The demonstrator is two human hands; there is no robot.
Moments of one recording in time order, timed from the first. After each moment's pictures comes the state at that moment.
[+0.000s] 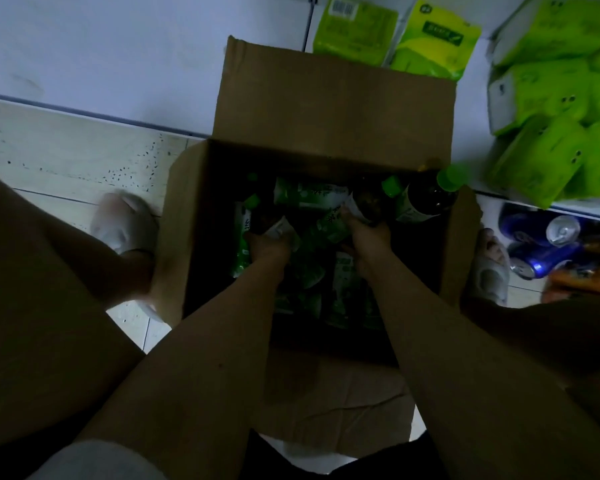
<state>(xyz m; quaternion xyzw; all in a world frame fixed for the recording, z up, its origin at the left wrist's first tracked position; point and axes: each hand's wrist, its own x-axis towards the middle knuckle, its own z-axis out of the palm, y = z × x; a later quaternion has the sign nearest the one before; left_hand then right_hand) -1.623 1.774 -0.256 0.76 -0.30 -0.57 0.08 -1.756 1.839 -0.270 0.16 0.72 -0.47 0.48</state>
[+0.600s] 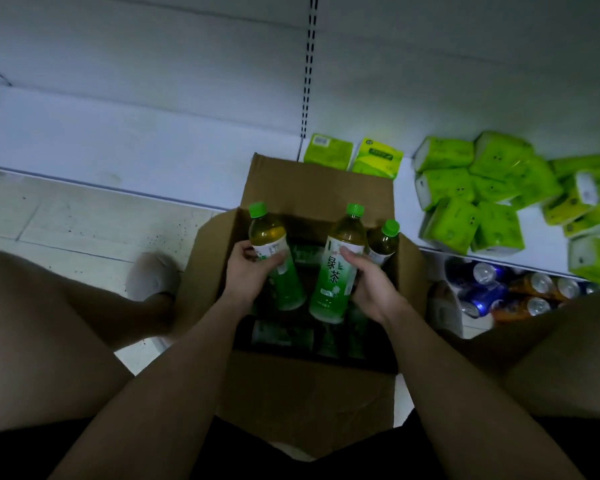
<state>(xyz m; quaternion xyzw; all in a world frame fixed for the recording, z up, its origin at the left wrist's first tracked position) -1.564 1.774 -0.104 0.59 -0.49 -0.61 0.19 -1.741 1.896 -0.104 -0.01 0.58 -0.55 0.60</state>
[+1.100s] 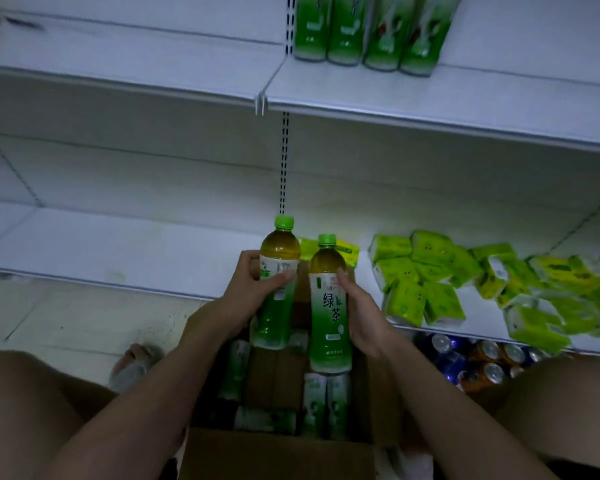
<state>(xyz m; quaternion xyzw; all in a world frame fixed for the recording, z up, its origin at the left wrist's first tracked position) -1.579 1.785 0.055 0.38 -0.61 -0.66 0.23 -1.735 1.913 0.040 -0.16 0.56 -0.58 0.57</state>
